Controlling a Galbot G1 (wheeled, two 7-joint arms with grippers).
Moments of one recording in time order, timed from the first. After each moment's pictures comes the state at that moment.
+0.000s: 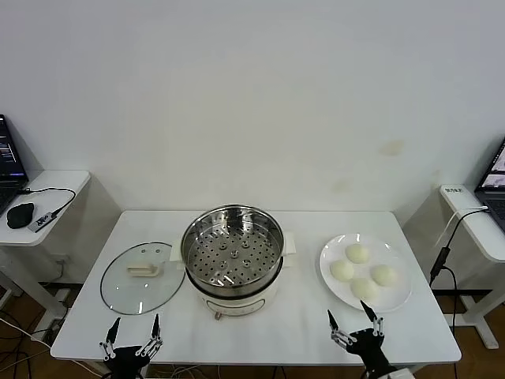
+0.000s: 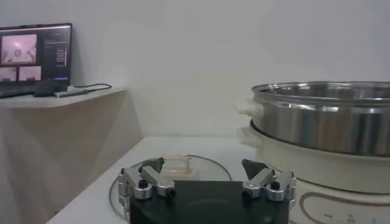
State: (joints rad) left arm 1.85 -1.35 -0.59 -2.09 -0.16 -0.12 -0.20; right arm -1.68 1.30 0.65 2.00 0.01 0.04 -0.12
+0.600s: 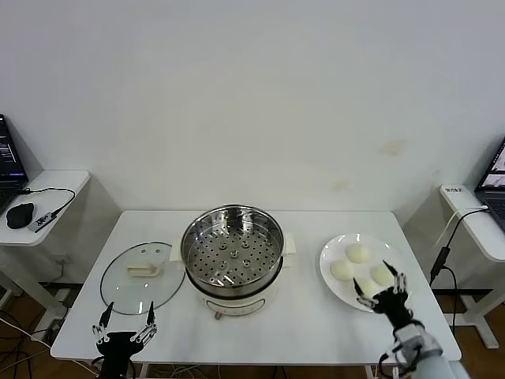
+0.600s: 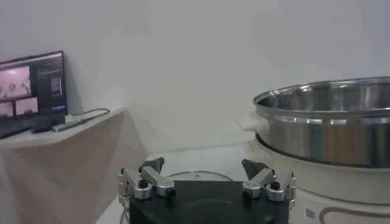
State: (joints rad) left arm 1.82 -1.33 -0.63 -2.14 -0.06 -0.02 -0.18; right arm -1.35 0.98 0.65 1.85 -0.34 -0.07 -0.27
